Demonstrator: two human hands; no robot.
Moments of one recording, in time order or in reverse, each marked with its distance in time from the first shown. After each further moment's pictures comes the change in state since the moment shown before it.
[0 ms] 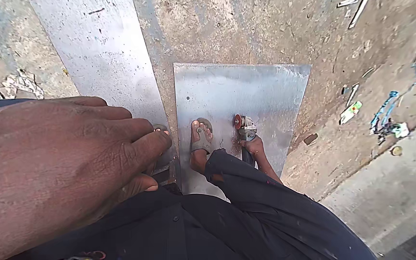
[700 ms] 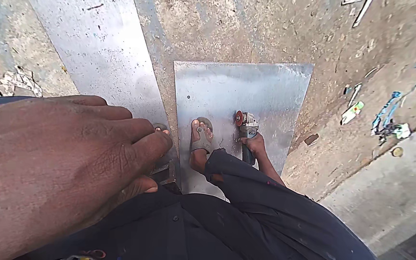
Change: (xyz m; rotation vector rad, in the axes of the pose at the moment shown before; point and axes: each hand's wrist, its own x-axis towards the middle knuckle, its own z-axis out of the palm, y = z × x) left_hand 0.003 0.000 0.002 -0.015 0.017 0.001; right_hand 0.007 -0.006 -0.001 0.030 0.026 -0.021
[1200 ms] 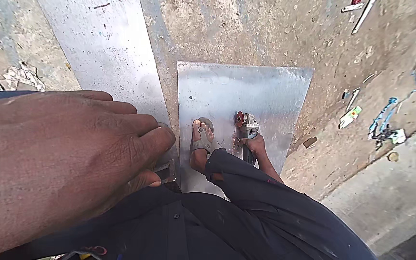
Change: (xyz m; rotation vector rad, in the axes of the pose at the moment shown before) left_hand -0.004 -0.006 0.008 0.009 0.062 0.032; right_hand -0.001 -0.007 -0.002 -0.028 -0.007 0.000
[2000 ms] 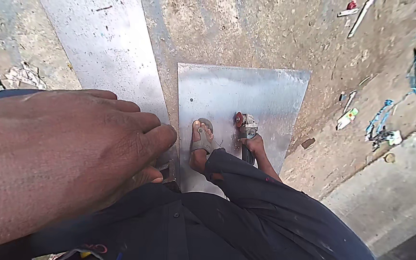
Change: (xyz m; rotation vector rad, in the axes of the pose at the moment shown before) left_hand -0.003 -0.002 0.008 0.007 0.079 0.025; right_hand 0.003 -0.003 -0.001 -0.024 0.000 0.006
